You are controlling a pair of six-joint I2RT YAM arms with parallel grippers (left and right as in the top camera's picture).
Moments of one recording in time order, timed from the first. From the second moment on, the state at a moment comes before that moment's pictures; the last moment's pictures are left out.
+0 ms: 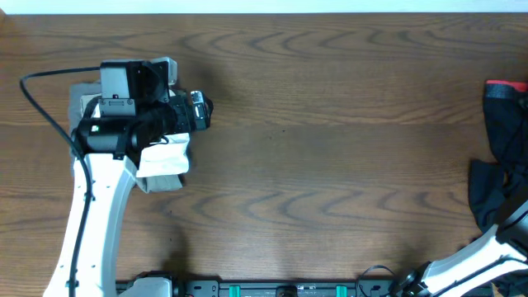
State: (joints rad) left arm -0.02 1.36 1.25 -0.82 0.34 -0.20; right arm -0.72 2.02 1.59 -0.58 -0.01 0.28
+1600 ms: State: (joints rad) left arm -0.12 1.43 1.25 -0.72 0.34 -0.20; right arm -0.82 1.66 1.60 -0.42 -0.46 0.33
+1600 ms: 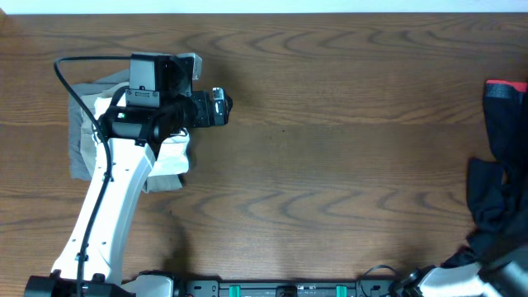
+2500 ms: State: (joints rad) left arm -0.12 1.24 1.26 -0.80 0.09 -0.20; right arm 0.27 1.66 1.60 -0.49 -0.59 0.19
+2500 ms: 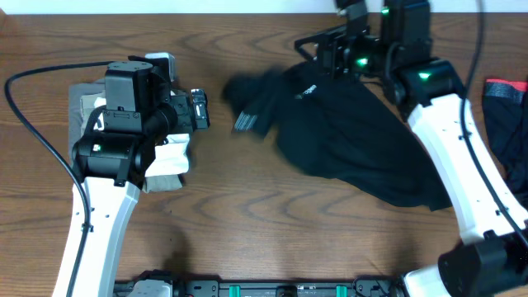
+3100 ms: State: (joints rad) left arm -0.12 1.29 1.26 -0.84 0.09 -0.19; right arm -0.16 1.82 1.60 -0.98 -0.20 0.21
